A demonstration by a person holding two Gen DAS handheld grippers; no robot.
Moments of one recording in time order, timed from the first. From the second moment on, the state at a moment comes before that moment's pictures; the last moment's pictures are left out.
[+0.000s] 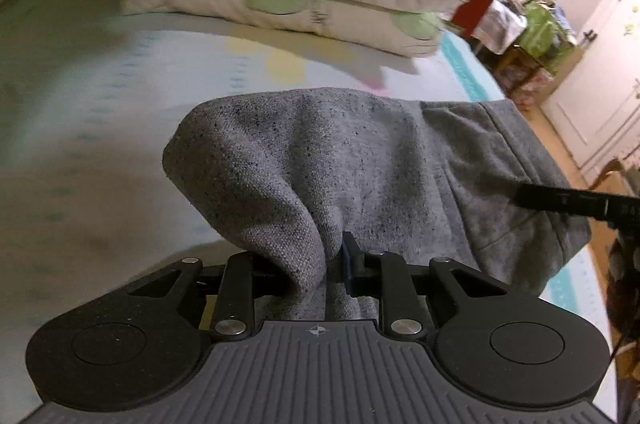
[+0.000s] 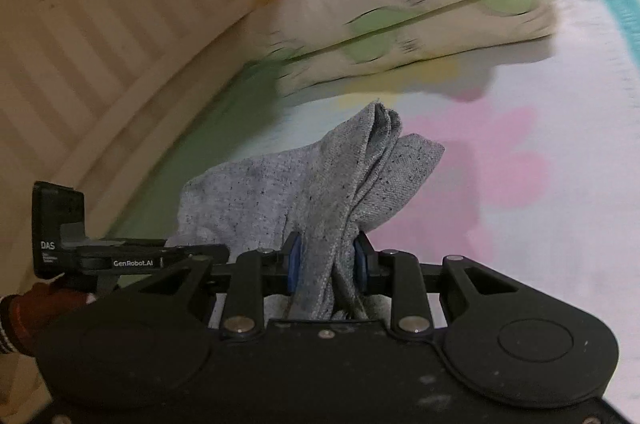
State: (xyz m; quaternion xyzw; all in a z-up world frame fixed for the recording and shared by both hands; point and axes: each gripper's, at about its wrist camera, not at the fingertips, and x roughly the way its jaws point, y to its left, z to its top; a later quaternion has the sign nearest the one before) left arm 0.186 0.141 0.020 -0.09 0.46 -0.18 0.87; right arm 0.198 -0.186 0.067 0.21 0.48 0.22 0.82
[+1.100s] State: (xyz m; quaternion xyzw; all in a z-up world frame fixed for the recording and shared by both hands) left arm 0.260 0.168 -0.077 -0.03 0.45 0.00 0.89; right arm 0.274 -0.061 -0.051 -0.01 0.49 0.18 0.85
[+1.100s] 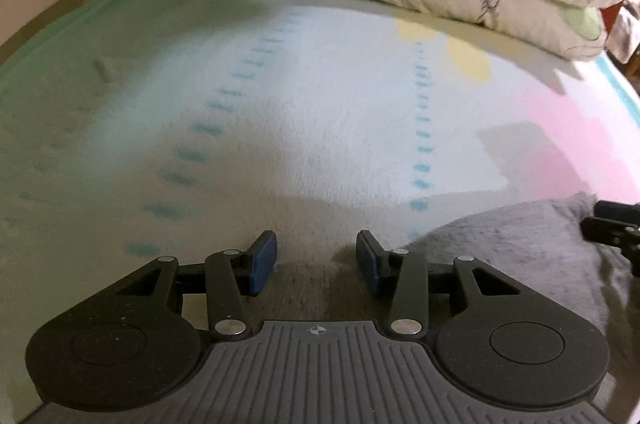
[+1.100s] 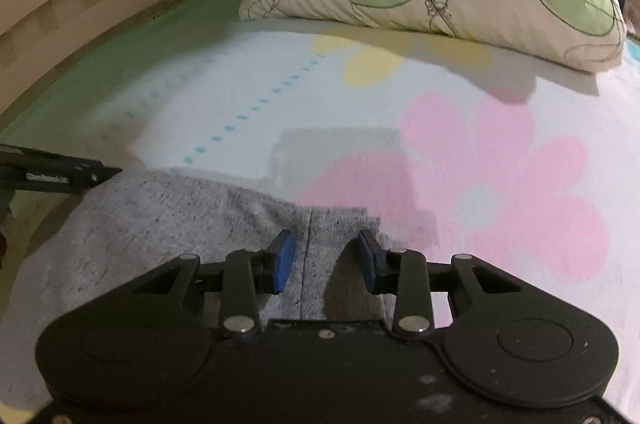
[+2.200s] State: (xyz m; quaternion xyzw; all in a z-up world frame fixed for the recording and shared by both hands) left arm 0.169 0.161 0.008 -0.03 0.36 0.04 0.93; right arm 0.218 -0.074 0.040 0.02 0.38 0.16 0.91
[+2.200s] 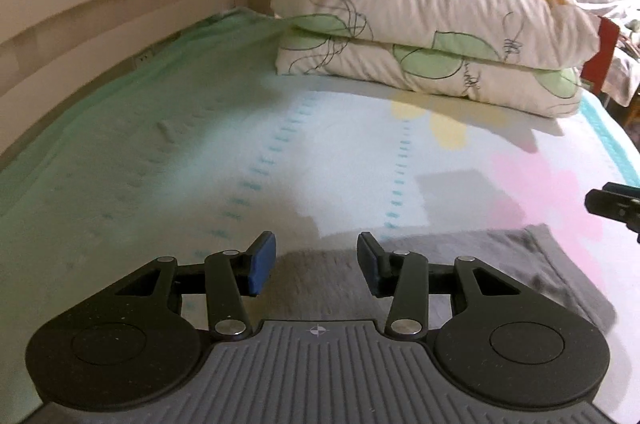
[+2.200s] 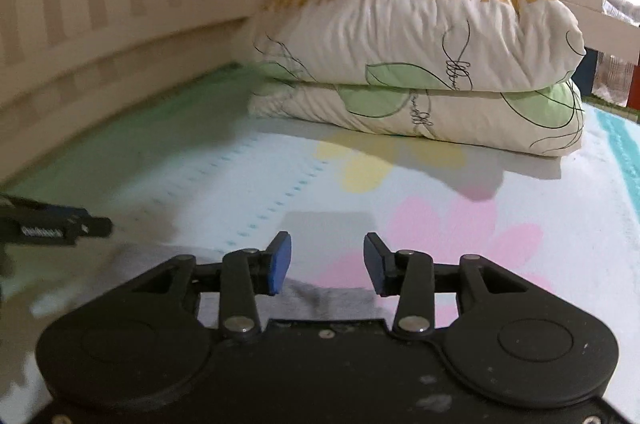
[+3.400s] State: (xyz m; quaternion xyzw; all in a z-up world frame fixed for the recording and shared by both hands) left arm 0.043 0.085 0.041 -0.01 0.42 0.11 0.90; right arm 0.071 -0.078 0.085 0.01 0.49 0.18 0.85
